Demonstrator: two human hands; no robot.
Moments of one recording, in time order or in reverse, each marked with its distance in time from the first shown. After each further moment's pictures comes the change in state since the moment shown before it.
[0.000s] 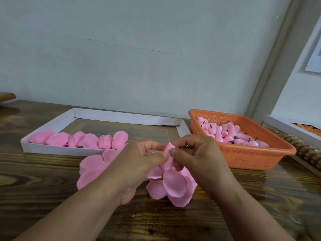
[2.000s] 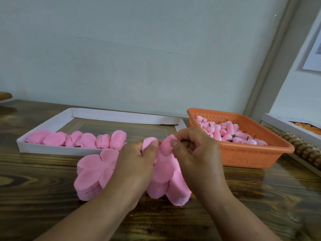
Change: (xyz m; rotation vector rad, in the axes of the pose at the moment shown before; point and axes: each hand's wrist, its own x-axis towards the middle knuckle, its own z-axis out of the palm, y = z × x) left_hand 0.000 -0.010 0.017 0.204 0.418 0.197; right_hand -0.002 0.004 0.018 -0.147 0.306 -0.196
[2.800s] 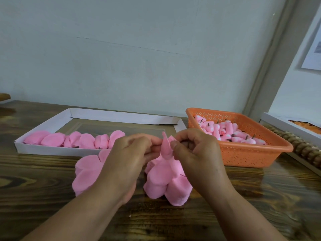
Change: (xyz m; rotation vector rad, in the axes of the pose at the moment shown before) left_hand 0.011 -0.002 -0.008 -0.379 -0.217 0.049; right_hand 0.004 0.002 -0.008 0.000 -0.076 0.050
